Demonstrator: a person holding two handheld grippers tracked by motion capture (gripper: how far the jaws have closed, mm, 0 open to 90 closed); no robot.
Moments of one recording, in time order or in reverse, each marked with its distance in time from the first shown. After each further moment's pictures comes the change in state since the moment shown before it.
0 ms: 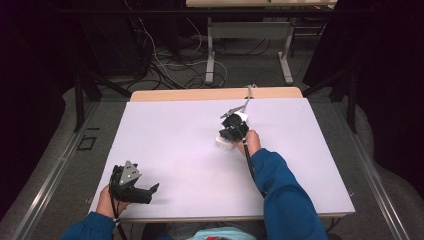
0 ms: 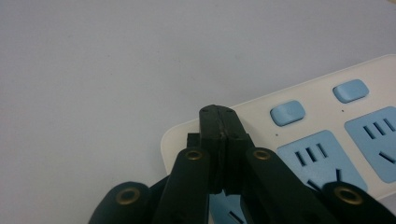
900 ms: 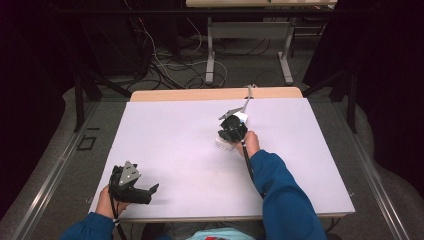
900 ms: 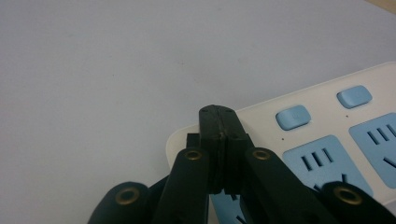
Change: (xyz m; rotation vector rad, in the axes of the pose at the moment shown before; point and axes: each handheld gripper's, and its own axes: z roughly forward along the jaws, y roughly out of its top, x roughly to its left) left arm 0.001 -0.001 -0.001 0.010 0.002 0.011; right arm 0.007 0.000 0.001 -0.007 -0.026 -0.027
